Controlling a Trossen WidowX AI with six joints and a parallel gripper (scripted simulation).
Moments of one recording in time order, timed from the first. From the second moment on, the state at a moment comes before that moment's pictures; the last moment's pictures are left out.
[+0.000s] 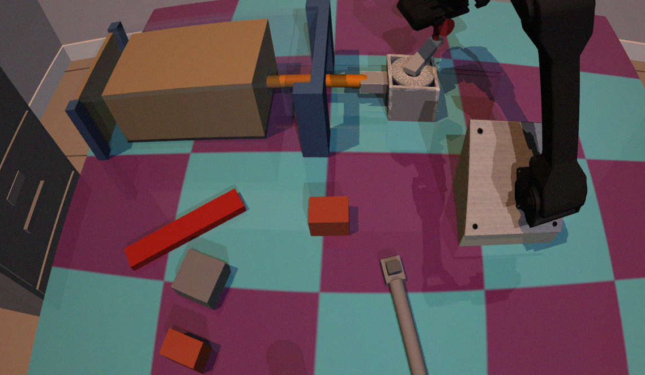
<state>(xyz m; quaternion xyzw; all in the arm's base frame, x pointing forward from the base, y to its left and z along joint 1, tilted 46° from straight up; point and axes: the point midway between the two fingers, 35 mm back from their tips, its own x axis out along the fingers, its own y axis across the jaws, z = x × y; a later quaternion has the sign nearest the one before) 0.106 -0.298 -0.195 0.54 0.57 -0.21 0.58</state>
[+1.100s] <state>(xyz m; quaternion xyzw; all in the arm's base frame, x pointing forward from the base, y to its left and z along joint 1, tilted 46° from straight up) 0.153 -0.313 -0.204 0.53 0.57 -0.22 0.58</state>
